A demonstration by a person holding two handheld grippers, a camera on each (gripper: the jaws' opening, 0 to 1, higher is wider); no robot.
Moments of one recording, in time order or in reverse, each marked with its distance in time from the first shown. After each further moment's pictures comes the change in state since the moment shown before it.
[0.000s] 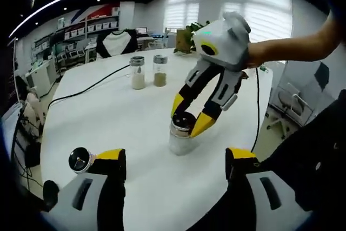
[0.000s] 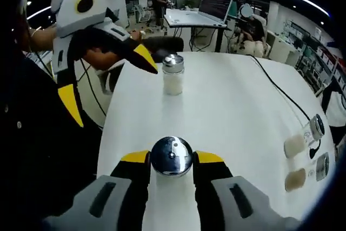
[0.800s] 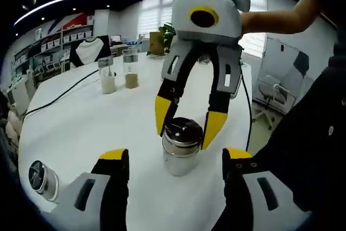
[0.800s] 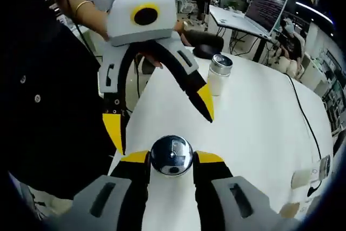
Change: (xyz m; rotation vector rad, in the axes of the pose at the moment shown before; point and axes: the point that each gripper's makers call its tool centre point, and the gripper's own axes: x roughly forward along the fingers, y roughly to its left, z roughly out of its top) left arm 0.050 -0.028 -0.022 0.154 -0.026 -0.204; right arm -0.001 0.041 -0.006 -0.256 0.077 0.200
